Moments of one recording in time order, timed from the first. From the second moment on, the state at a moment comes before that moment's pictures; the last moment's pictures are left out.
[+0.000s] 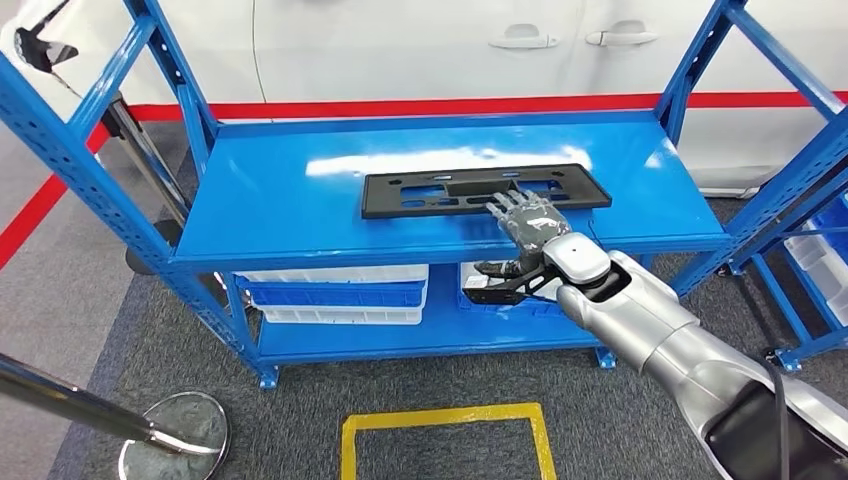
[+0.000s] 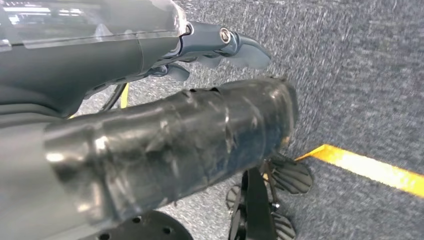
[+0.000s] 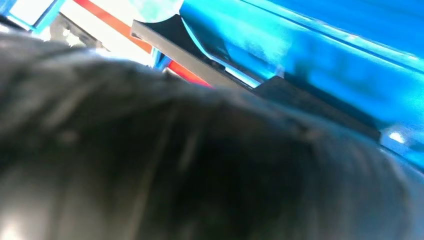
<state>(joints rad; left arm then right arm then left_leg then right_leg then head) -0.04 -0.11 0.72 -0.20 -0.45 0.13 -0.22 -0.99 -0.25 0.90 -0.80 1.08 0.12 -0.06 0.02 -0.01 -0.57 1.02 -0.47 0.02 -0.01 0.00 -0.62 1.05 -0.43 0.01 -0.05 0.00</state>
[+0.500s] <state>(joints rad) -0.04 -0.11 0.73 -0.20 -0.45 0.13 -0.22 -0.99 -0.24 0.92 -0.80 1.08 0.12 -0.07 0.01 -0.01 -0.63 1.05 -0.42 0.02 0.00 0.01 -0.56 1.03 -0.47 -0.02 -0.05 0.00</state>
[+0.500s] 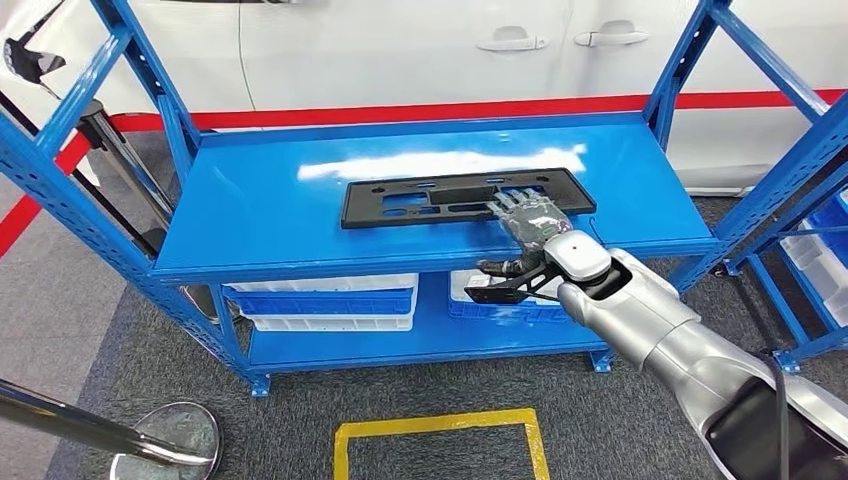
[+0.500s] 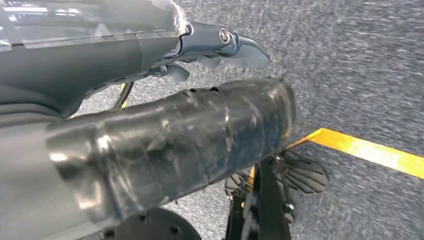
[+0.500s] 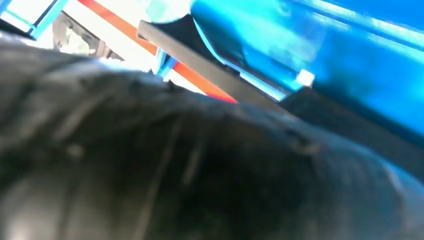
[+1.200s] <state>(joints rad) -0.04 -0.12 0.74 -0.20 -0.46 0.12 -0.22 -1.01 -0.24 0.93 -0.78 1.08 0.12 -0.07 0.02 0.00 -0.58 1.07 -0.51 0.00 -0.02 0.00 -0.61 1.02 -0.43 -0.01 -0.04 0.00</state>
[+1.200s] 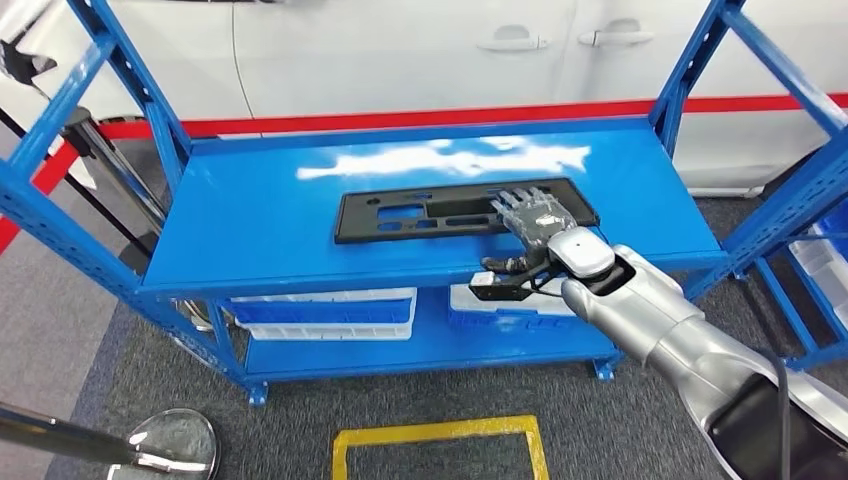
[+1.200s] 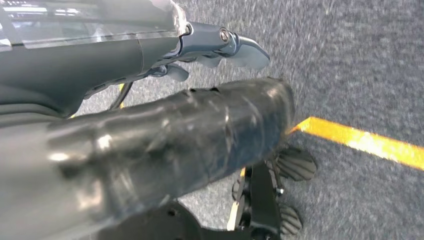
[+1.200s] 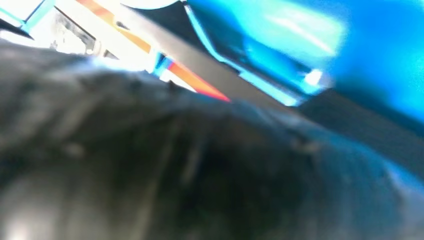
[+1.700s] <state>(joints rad) -0.04 -0.12 0.75 -0.20 -0.46 0.12 -0.22 -1.00 -0.23 0.94 -0.77 1.06 0.12 -0.08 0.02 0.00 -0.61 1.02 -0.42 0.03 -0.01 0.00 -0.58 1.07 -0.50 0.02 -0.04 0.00</state>
